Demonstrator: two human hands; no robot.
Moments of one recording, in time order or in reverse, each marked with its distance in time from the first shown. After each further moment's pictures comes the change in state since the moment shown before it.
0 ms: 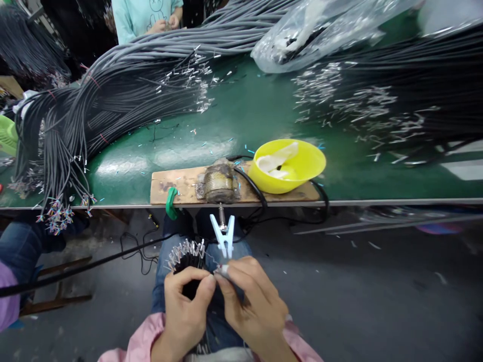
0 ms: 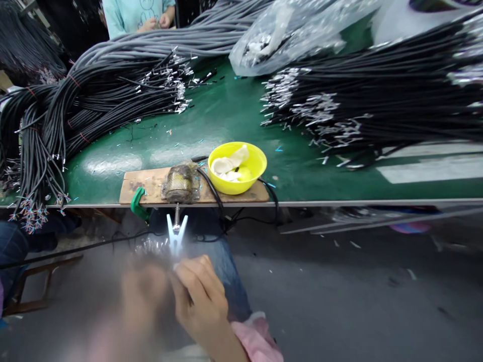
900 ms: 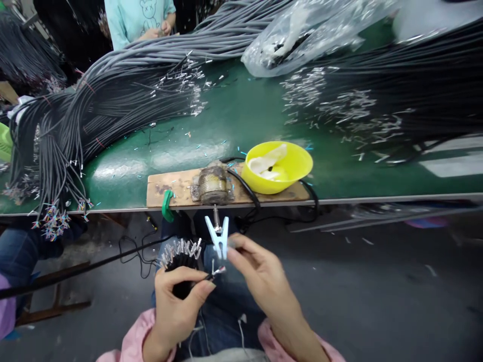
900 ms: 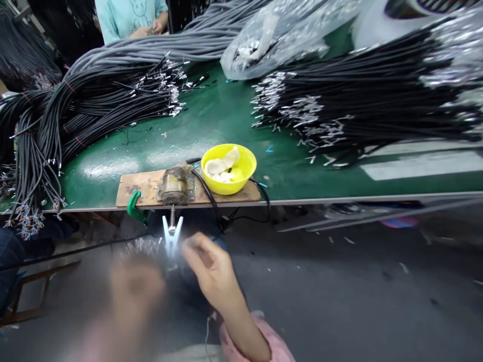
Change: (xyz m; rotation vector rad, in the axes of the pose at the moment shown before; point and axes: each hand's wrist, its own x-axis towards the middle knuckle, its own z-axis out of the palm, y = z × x) left_hand 0.017 0.012 -0.015 -0.033 -0.099 0.139; right_hand 0.024 0.027 -0.016 0.552 -0.240 0.812
